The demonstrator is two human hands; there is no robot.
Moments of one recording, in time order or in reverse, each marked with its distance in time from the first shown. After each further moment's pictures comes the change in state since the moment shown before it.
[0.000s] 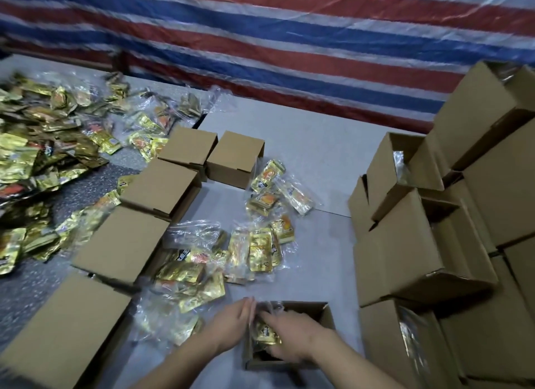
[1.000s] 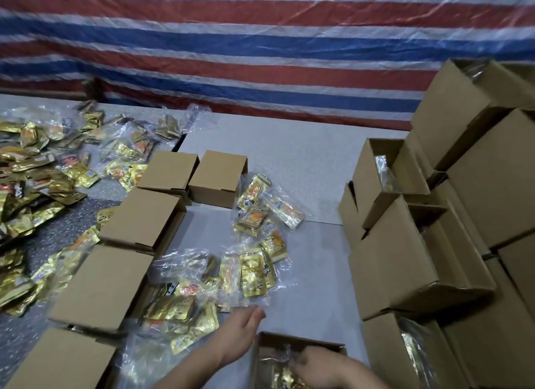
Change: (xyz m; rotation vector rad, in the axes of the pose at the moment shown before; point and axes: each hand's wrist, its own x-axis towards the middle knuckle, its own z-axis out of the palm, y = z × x) left_hand 0.037 0.026 -0.019 0.041 0.011 0.121; right_hand -0.021 0.038 0.003 0.554 -0.028 0.331
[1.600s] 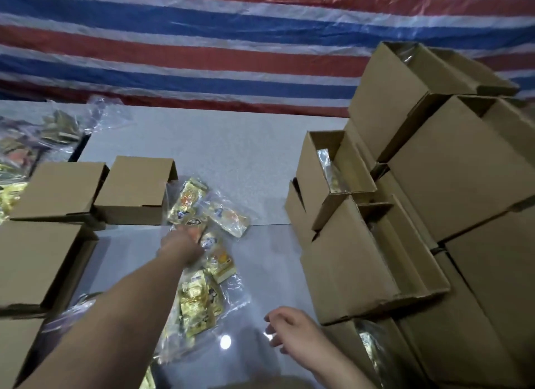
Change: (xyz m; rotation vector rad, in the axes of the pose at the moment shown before) left_hand 0.258 0.021 -0.089 0.647 0.113 -0.214; right_hand -0.007 -0.007 -0.068 0.796 0.463 0.070
